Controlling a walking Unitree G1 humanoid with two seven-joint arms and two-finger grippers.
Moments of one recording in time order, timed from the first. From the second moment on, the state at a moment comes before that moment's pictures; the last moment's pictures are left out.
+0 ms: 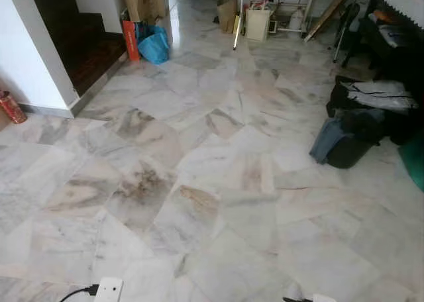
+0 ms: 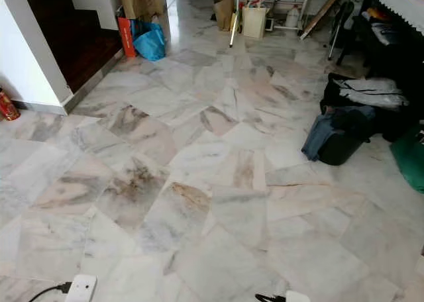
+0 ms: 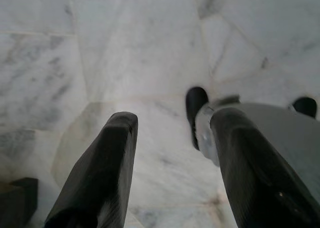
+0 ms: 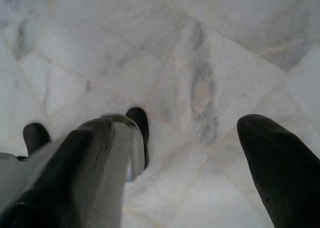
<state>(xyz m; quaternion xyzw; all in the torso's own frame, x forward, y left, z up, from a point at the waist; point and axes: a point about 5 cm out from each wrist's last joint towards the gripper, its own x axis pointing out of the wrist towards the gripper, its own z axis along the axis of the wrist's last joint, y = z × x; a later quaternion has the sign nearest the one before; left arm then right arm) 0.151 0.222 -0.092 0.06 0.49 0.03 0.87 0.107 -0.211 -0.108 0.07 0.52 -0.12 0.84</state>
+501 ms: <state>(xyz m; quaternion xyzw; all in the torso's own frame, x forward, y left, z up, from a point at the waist) 0.150 0.228 -0.090 0.07 0.49 0.03 0.87 0.113 -0.204 -0.108 0.07 0.51 -0.10 0.85</state>
